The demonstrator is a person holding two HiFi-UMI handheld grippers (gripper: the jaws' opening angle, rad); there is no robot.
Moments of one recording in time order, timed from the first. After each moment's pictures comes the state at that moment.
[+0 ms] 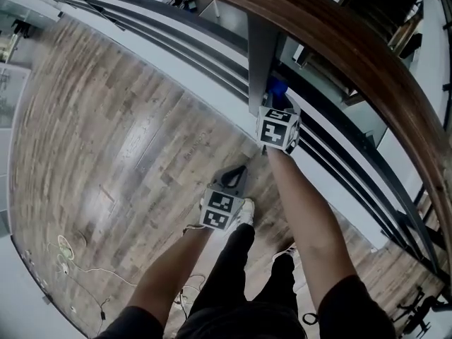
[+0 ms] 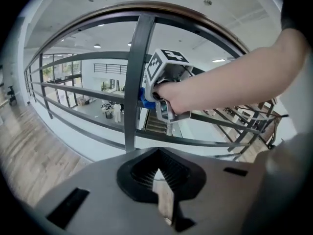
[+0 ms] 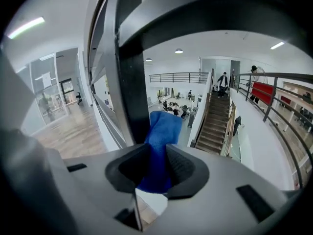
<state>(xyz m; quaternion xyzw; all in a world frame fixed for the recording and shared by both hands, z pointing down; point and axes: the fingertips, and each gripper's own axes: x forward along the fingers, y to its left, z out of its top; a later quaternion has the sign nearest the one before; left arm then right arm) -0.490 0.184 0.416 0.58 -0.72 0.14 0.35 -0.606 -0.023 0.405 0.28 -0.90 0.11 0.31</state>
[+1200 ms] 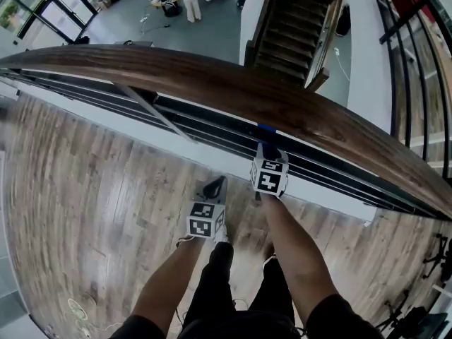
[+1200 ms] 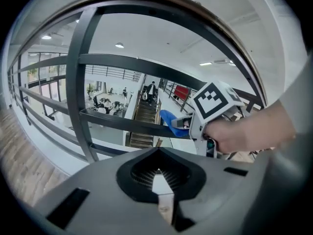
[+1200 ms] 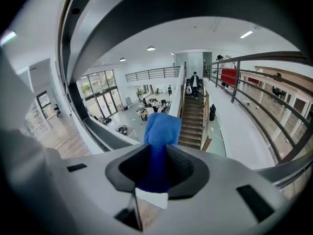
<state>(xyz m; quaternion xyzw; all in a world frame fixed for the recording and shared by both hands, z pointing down) -0.349 0.047 0.379 0.63 -0.68 0.12 0.35 -0.302 -0.121 0.412 0.39 -0.85 0.18 0.32</state>
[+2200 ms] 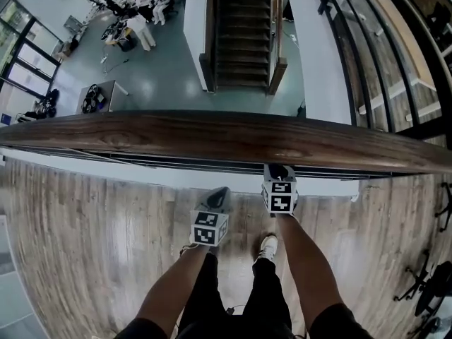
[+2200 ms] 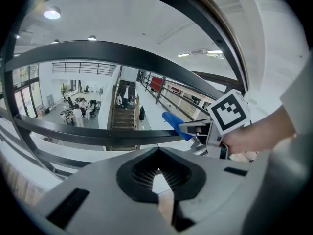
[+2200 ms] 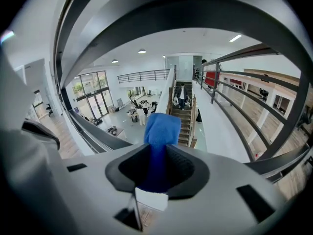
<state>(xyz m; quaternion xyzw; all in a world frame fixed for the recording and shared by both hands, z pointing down) -0.093 -0.068 0.372 0.72 -0.59 0.17 0.33 0.012 -0.198 0.404 0.43 -0.83 0.17 0.31</state>
